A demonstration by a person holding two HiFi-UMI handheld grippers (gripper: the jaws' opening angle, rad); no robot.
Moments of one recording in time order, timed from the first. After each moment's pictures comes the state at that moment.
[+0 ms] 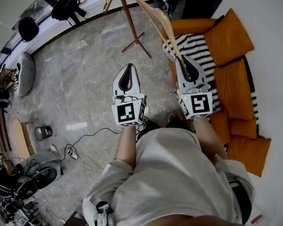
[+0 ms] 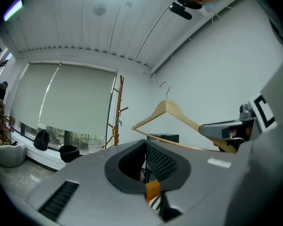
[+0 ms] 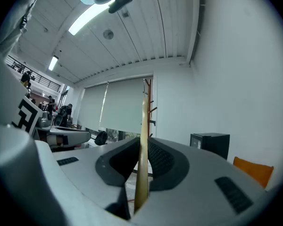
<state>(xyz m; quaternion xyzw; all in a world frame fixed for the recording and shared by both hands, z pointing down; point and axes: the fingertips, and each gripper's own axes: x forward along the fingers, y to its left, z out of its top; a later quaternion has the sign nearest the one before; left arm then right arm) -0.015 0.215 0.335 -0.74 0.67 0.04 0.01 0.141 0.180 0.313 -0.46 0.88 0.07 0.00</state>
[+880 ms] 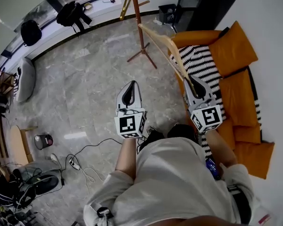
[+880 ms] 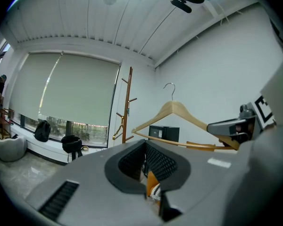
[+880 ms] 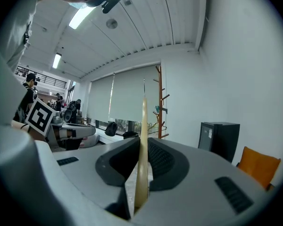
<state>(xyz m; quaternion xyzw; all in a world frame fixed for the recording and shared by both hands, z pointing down) -0.107 0.232 0.379 -0.76 0.65 0.02 -0.05 0.080 0.201 0.353 -0.42 0.90 0.02 -0.06</state>
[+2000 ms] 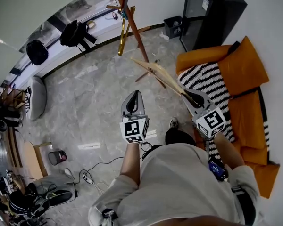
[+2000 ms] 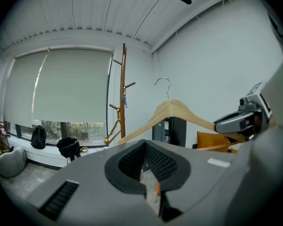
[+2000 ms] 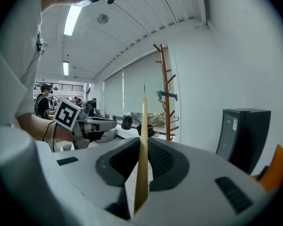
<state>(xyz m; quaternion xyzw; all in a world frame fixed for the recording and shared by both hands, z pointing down) -0.105 0.039 0.398 -0.76 0.65 -0.06 -0.05 0.072 0.033 0.390 -0.30 0.95 -0.03 -0.10</state>
